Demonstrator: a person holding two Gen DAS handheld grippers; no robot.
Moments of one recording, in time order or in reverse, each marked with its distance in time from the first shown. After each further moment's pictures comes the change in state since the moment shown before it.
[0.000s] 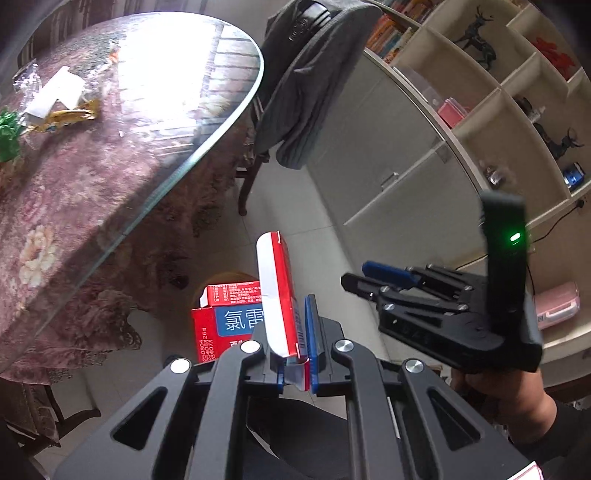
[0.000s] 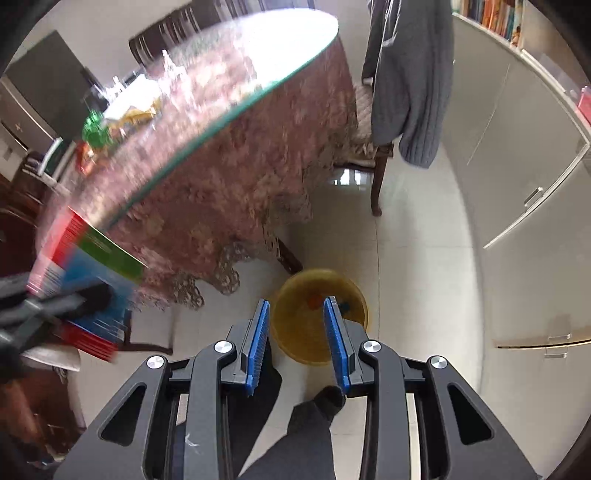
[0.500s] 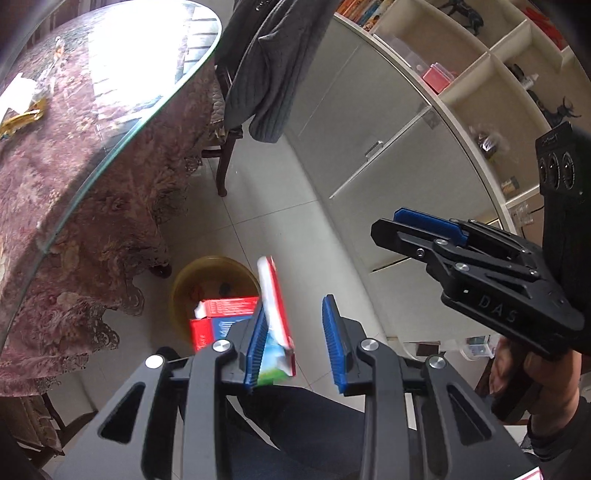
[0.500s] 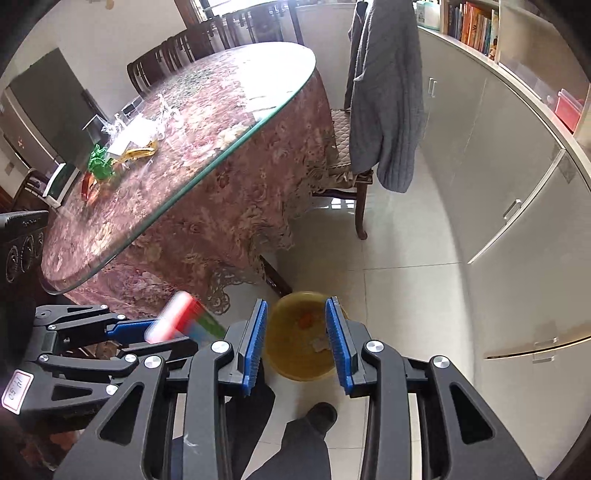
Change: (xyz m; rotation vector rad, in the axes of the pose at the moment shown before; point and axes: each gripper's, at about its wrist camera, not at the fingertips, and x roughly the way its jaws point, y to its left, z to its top) left arm 0.046 -0.036 -0.001 0.068 0.091 -0.024; right arm -0.043 -0.028 0.001 0.020 -0.086 -0.024
